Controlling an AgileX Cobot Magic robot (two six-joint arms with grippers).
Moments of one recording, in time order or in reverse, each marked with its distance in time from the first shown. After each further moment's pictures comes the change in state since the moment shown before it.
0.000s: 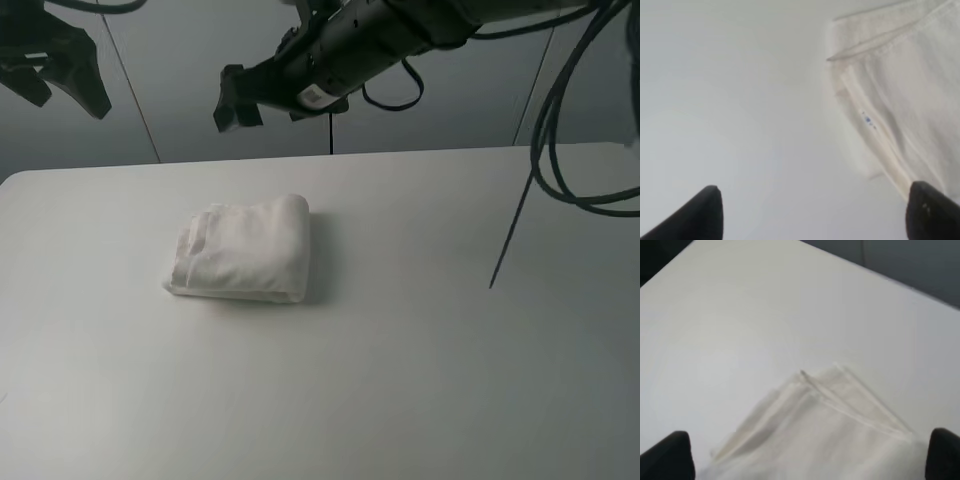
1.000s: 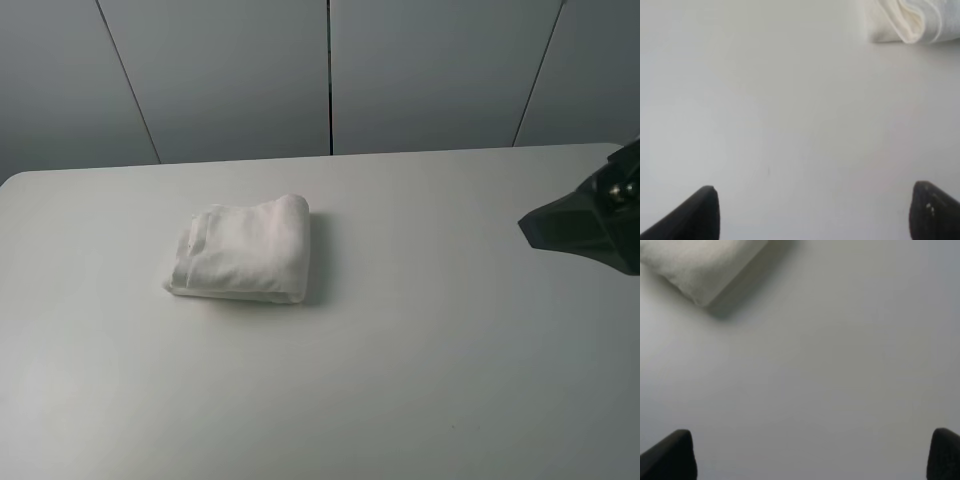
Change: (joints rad) left arm 0.055 -0.961 0.758 0.038 0.006 -0.112; right arm -0.029 -1.063 0.688 -0.662 0.445 0.447
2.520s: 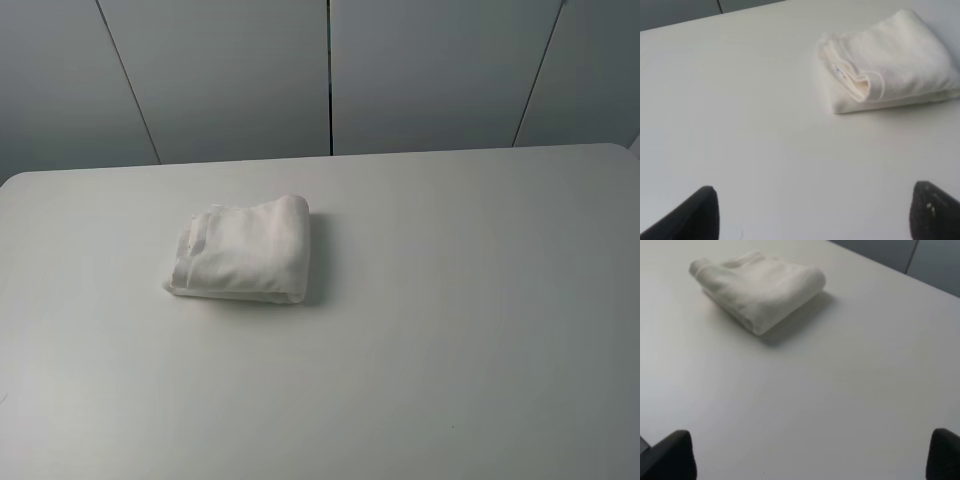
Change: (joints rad) left arm 0.000 -0.672 0.258 -0.101 -0.062 0.038; right arm -0.036 -0.760 0.220 0.146 0.164 -0.109
